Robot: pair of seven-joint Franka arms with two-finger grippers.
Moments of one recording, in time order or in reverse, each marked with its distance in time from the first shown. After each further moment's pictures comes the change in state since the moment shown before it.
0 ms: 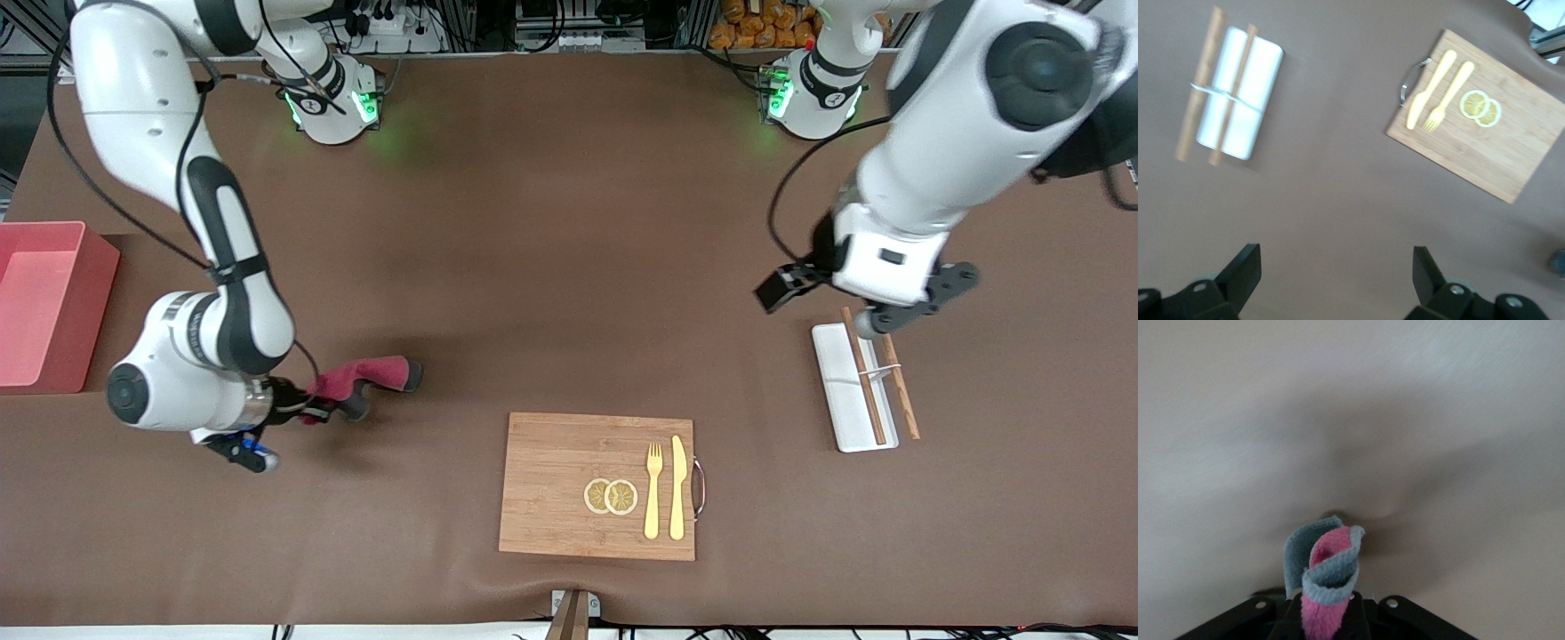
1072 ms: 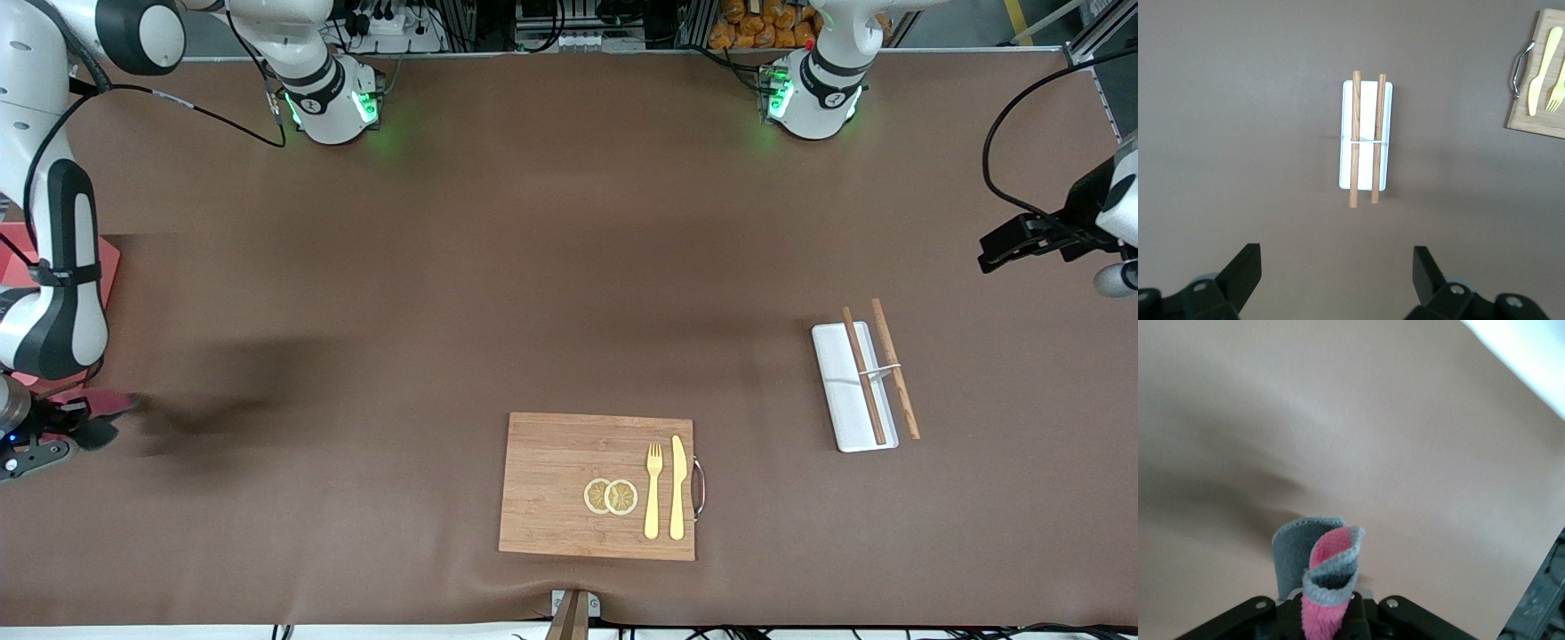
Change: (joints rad) left arm -0.009 -0.210 0.405 -0.158 -0.028 -0.057 0.685; right arm -0.302 0.011 0.011 0.216 -0.600 0.108 -0.776
